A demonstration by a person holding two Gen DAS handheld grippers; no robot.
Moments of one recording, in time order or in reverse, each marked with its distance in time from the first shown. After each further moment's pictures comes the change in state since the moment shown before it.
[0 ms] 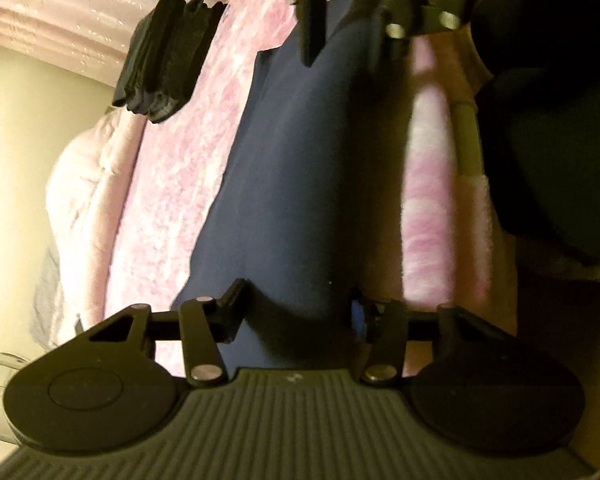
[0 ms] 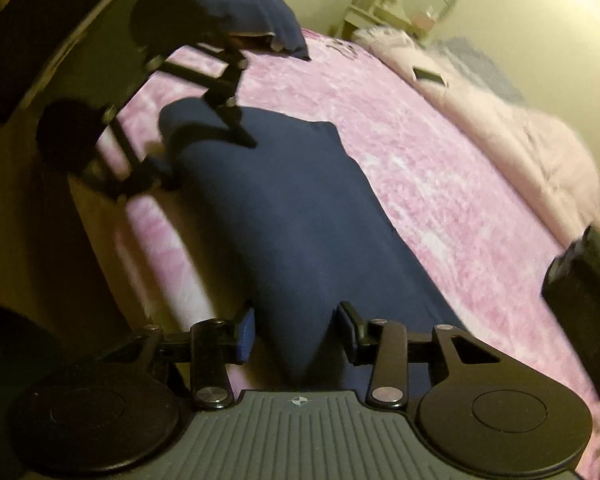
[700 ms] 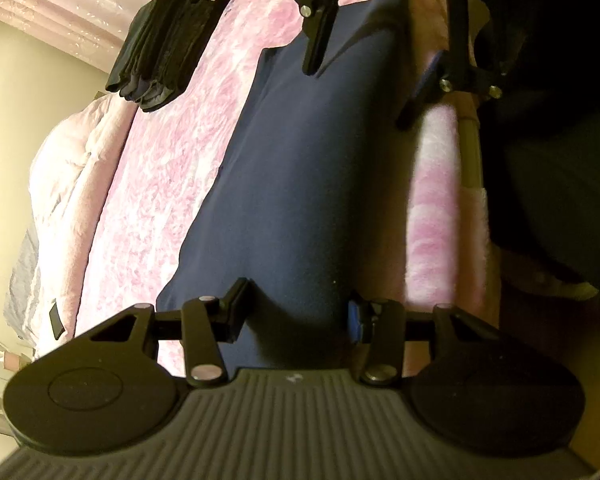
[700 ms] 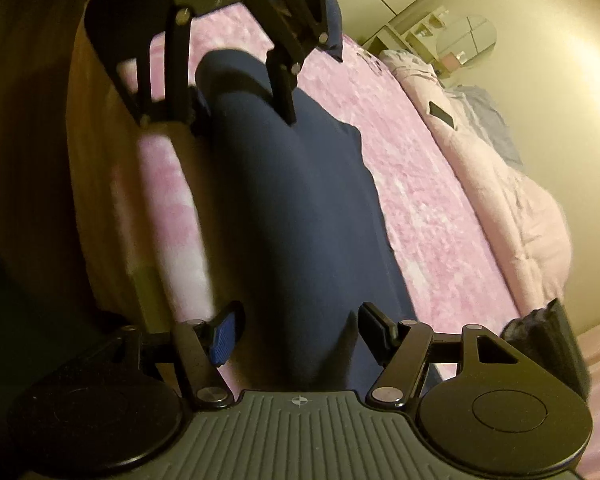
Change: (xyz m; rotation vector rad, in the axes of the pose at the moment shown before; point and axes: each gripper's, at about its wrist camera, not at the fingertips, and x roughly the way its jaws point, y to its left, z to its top) left arm 0.005 0.013 0.003 -0.066 -0.004 -0.052; right arm 0.029 0.030 -0.015 -0.259 0.020 -0.132
